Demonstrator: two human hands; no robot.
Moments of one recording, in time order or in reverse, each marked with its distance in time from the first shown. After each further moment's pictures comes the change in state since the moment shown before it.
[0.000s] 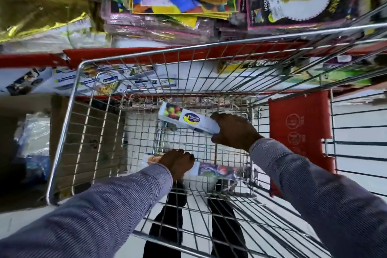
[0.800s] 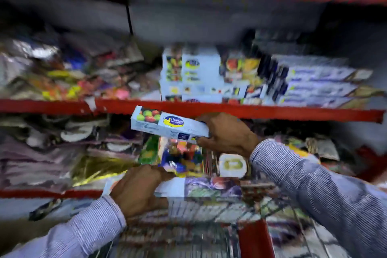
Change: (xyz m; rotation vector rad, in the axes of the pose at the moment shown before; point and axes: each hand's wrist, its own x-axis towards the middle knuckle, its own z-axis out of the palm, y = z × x) left_hand -0.287 -0.043 -0.325 -0.079 0.955 -0.209; right_hand -0.123 -0.140 -0.422 -0.353 0.673 -0.265
